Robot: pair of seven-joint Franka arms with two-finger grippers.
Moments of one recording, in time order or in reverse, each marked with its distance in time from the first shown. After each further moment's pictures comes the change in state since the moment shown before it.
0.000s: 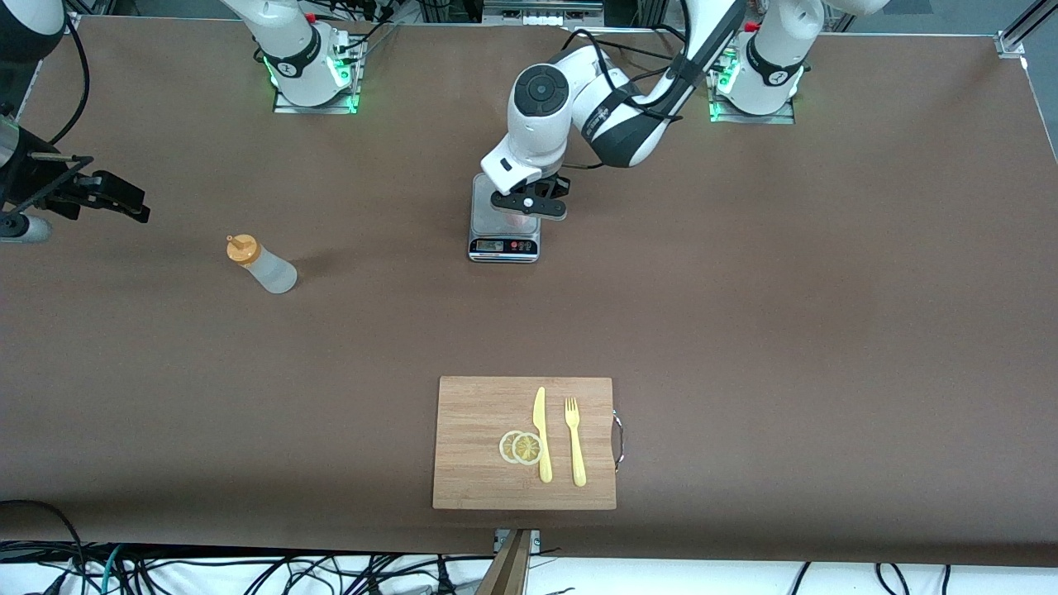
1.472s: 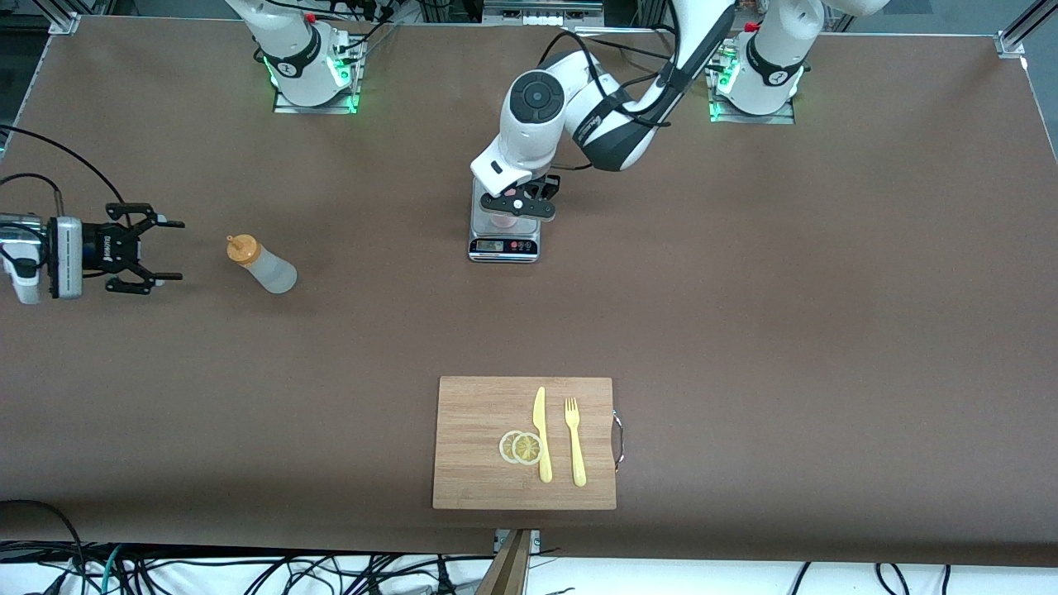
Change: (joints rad) left arm -0.011 0.002 0.008 0.051 -0.088 -0.010 -0.001; right arm -0.379 0.477 -0.071 -0.083 0.724 -0.141 -1.907
